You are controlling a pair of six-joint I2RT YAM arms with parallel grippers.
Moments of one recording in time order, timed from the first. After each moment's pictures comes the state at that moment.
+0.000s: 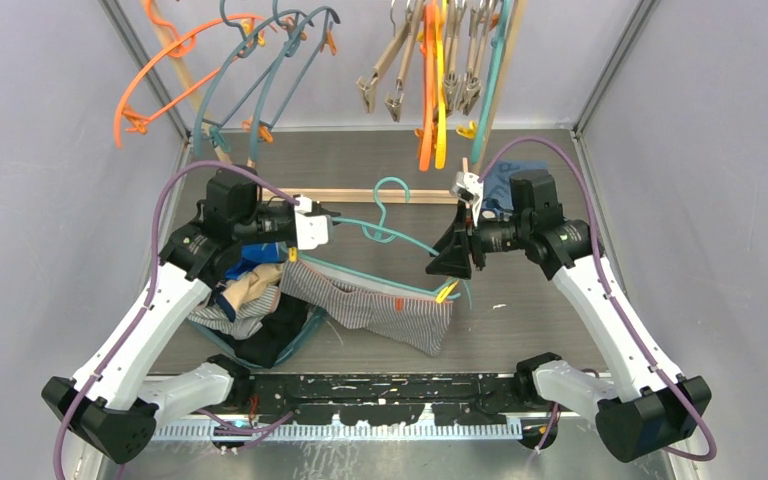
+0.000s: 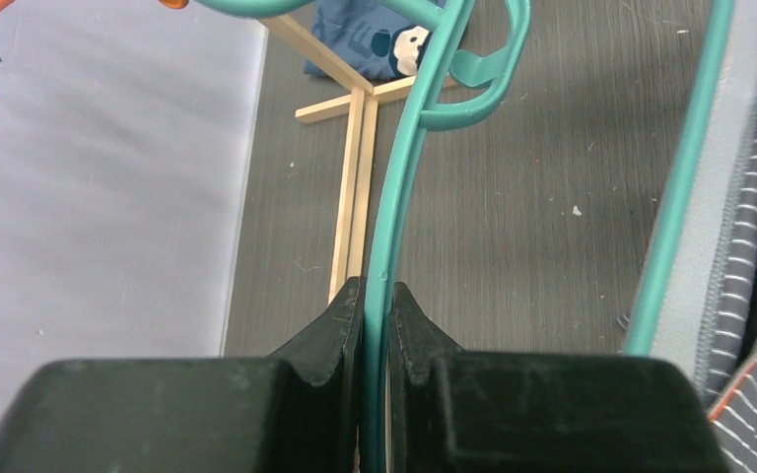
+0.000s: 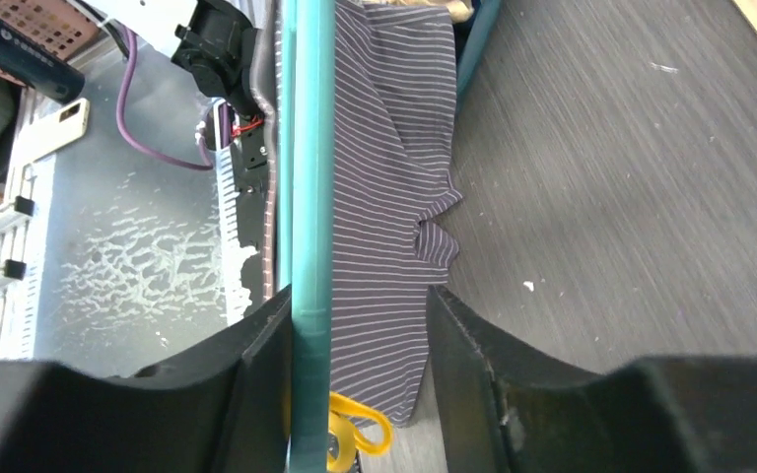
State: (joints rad) left arm -0.48 1.05 1.18 -0.55 0.71 0.96; right arm 0.31 1.06 1.09 -0.72 -1.05 -0.24
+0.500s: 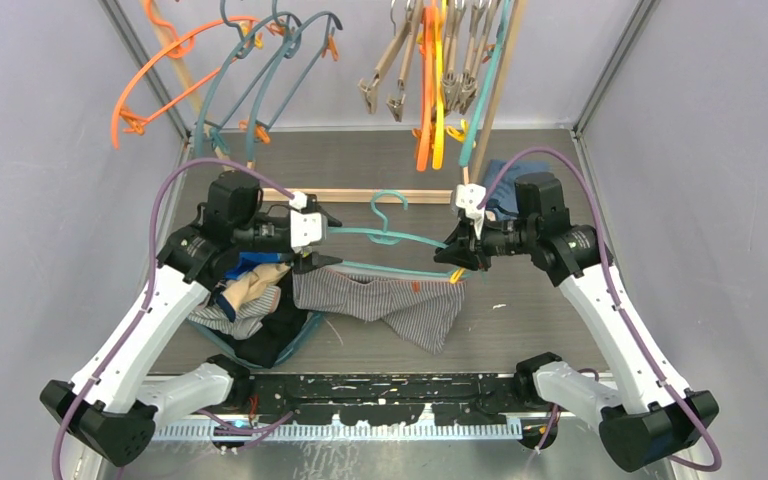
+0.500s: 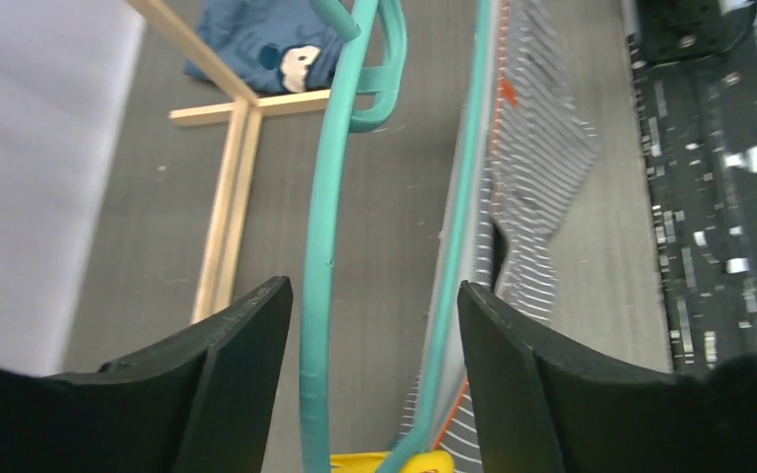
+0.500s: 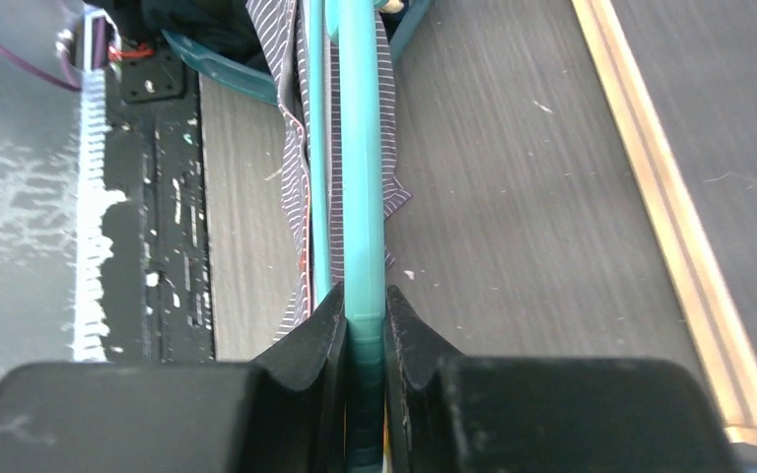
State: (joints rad) left arm -0.48 1.04 1.17 -0.64 0.82 0.80; right arm 0.32 1.02 1.11 -0.75 -0.95 -0.55
